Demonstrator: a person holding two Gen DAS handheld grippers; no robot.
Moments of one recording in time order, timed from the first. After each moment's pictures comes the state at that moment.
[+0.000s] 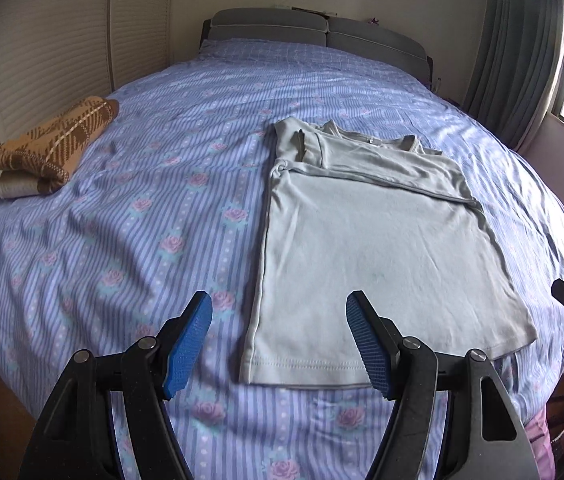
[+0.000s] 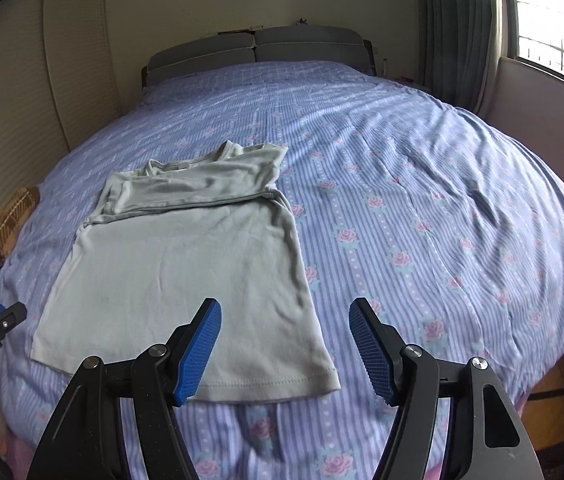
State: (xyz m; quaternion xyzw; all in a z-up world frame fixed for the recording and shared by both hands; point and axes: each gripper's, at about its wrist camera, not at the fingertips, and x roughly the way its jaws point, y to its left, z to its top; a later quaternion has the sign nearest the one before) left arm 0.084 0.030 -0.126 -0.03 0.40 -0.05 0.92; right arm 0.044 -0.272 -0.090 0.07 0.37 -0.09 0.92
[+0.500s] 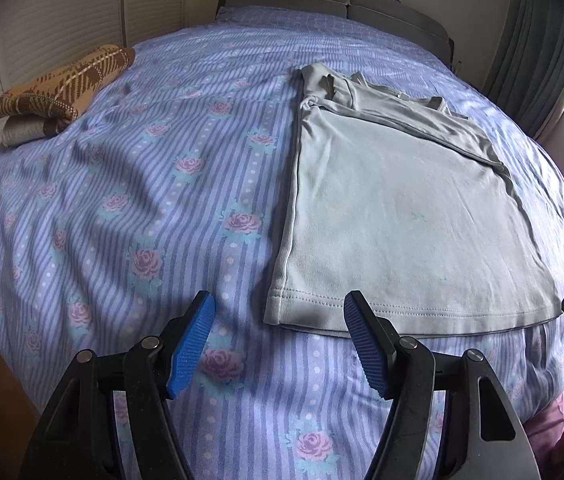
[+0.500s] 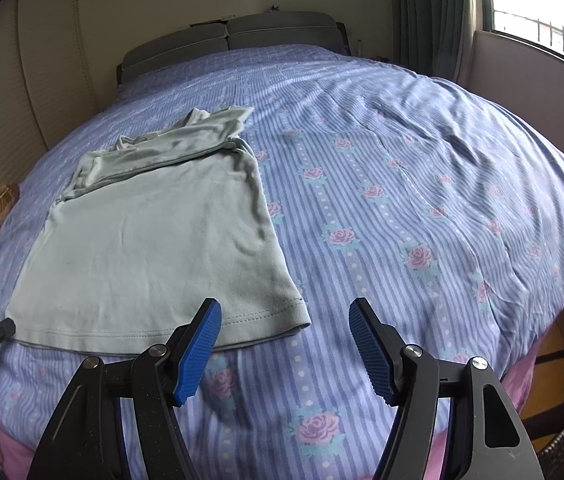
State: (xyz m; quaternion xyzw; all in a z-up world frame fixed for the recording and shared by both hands) left arm 0.077 0.041 -0.174 -0.04 0.45 -0.03 0.89; right arm 0.022 -0.288 -0.139 0.10 0.39 -0.13 0.91
